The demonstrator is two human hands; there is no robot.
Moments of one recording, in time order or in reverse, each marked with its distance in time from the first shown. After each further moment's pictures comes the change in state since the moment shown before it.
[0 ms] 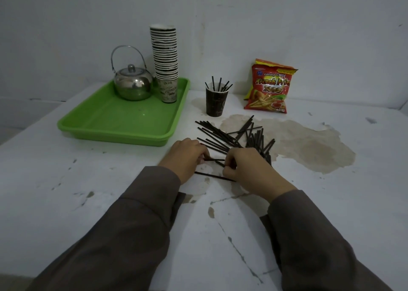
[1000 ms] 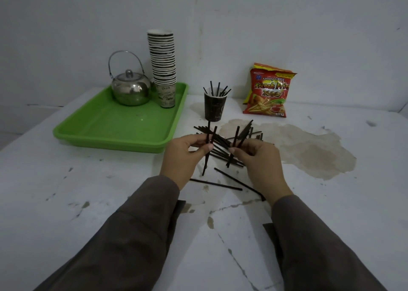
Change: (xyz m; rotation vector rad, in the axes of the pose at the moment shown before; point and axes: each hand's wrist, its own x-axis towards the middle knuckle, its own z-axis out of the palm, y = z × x) left_hand -0.006 0.026 -0.018 -0.995 0.458 -0.210; right_hand 0.014 0.021 0.003 0.672 0.462 0.110
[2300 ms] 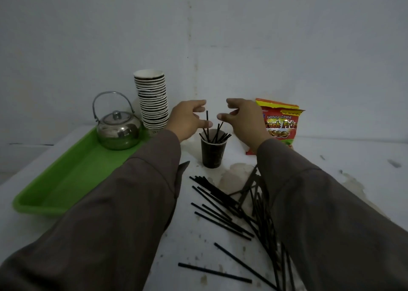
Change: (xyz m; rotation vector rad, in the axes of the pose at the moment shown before) left_hand 0.223 0.017 0.006 0.304 -0.175 -0.109; right_hand 0.211 -0.060 0.013 -0.281 -0.001 -0.136
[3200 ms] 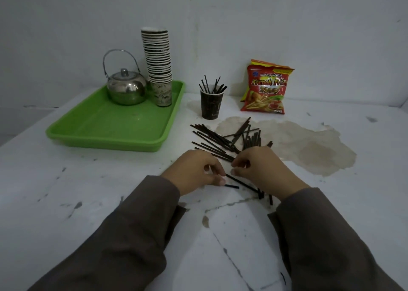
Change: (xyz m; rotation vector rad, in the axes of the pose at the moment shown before) left_hand -0.222 -0.031 0.048 0.286 -0.401 0.147; right_hand -0.217 0.034 -0.022 -0.405 -0.480 -0.030
